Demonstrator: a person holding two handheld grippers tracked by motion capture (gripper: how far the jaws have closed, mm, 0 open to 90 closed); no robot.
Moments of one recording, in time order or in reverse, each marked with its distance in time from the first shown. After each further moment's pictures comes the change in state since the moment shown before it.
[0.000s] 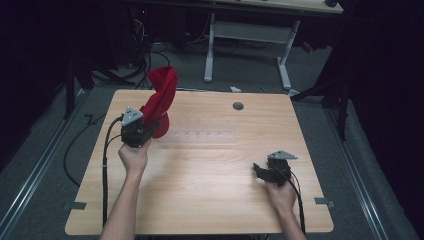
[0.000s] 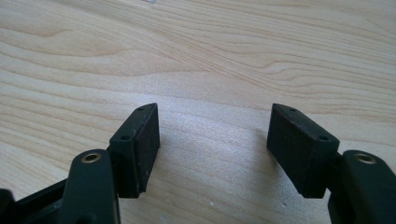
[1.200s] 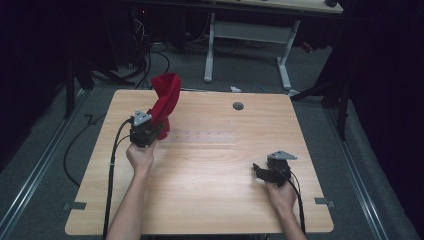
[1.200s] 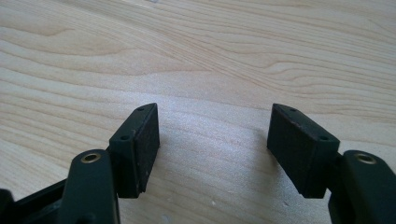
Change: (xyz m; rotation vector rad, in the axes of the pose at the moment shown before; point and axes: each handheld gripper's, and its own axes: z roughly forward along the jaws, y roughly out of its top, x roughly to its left) left arm 0.021 -0.032 0.025 0.028 0.064 0.036; right arm 0.000 0.000 0.000 0.001 0.006 -0.007
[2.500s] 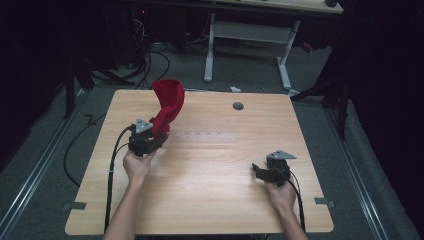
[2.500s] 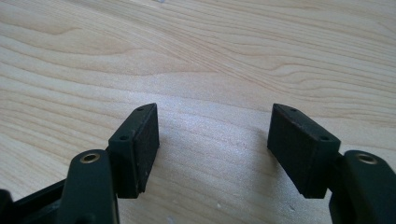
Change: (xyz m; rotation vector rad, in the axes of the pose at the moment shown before) left arm -0.001 -0.013 -0.019 0.101 0.049 0.054; right arm 0.001 0.001 0.001 -0.001 0.016 -0.012
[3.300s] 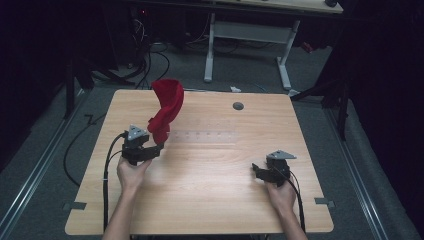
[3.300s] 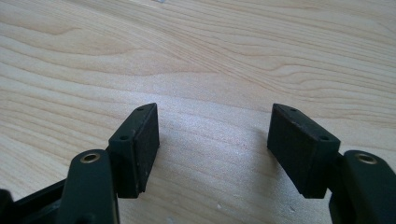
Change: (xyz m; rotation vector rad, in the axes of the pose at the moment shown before) left arm 0.006 -0.003 -0.032 0.028 0.003 -0.031; right arm 0.000 0.000 0.000 0.001 -0.001 -0.001
